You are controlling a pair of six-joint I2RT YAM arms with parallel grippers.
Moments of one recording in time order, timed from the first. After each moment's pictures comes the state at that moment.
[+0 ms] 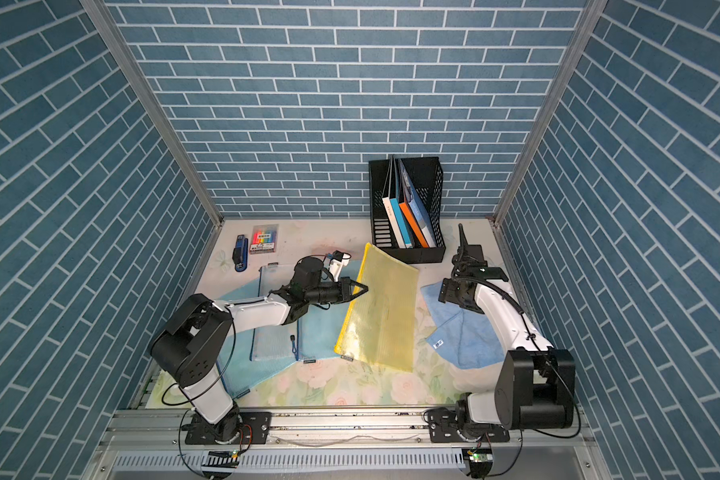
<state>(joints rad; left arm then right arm) -0.62 1.76 0.91 0.47 0.60 -0.86 0.05 1.39 1.03 -0.88 0.08 0.33</state>
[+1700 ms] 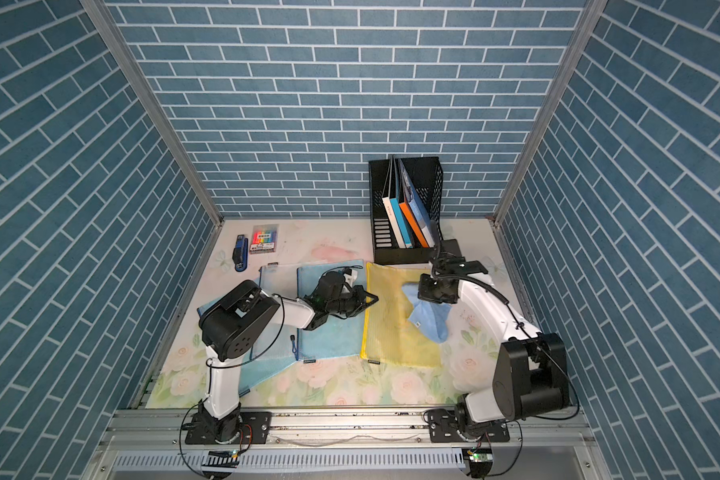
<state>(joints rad) -0.70 2.04 0.95 0.61 0.42 -1.16 0.31 1.46 1.08 -0.79 -0.21 0.38</state>
